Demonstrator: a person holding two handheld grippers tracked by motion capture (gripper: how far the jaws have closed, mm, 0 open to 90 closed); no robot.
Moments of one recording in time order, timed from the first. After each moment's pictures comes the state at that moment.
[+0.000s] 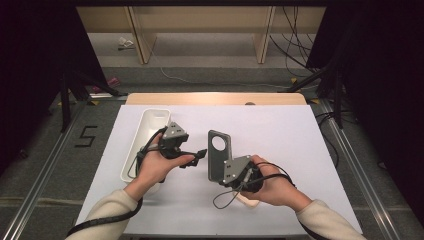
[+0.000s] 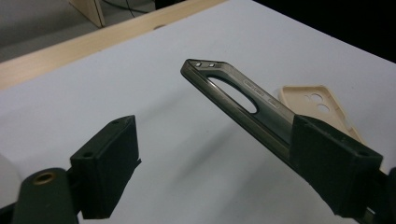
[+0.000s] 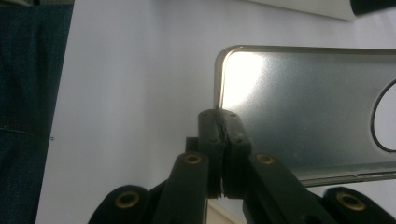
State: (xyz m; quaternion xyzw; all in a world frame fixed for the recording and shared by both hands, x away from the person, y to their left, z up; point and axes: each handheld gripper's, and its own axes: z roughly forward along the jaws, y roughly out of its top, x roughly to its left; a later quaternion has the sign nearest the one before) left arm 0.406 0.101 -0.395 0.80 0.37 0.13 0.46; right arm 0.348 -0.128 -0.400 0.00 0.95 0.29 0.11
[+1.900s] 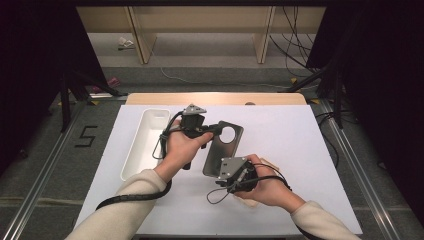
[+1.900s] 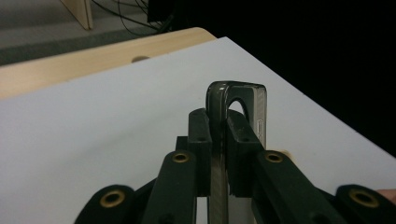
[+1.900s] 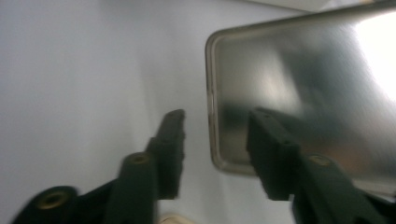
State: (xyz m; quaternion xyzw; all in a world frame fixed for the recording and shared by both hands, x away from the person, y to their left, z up) left arm 0.425 0.054 -0.358 0.76 0.41 0.11 0.50; right arm 0.356 -0.120 -0.417 0.05 0.94 0.30 0.17
